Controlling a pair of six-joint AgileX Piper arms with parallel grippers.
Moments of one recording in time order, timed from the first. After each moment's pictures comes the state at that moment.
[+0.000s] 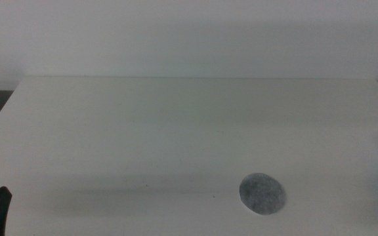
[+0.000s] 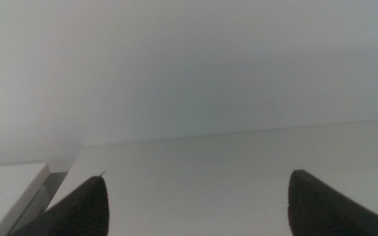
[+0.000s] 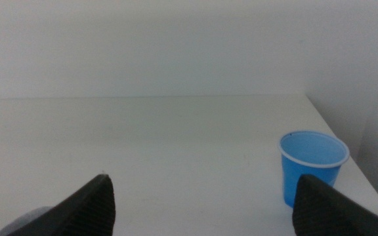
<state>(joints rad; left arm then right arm) -0.10 0.00 0.00 0.10 0.09 -0.07 0.05 0.00 0.00 -0.09 0.21 0.12</state>
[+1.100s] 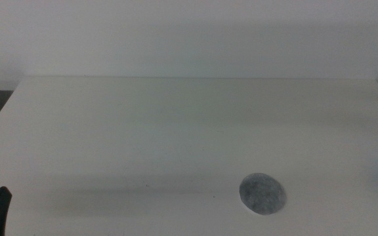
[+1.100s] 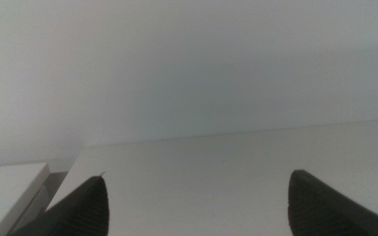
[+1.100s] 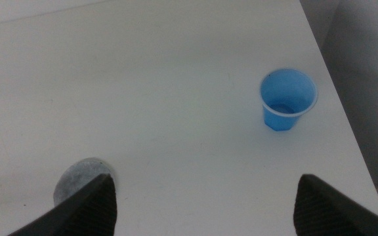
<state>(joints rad) -0.10 0.00 0.00 0.10 0.09 -0.07 0.05 0.77 -1.03 -0.06 1.10 0.24</state>
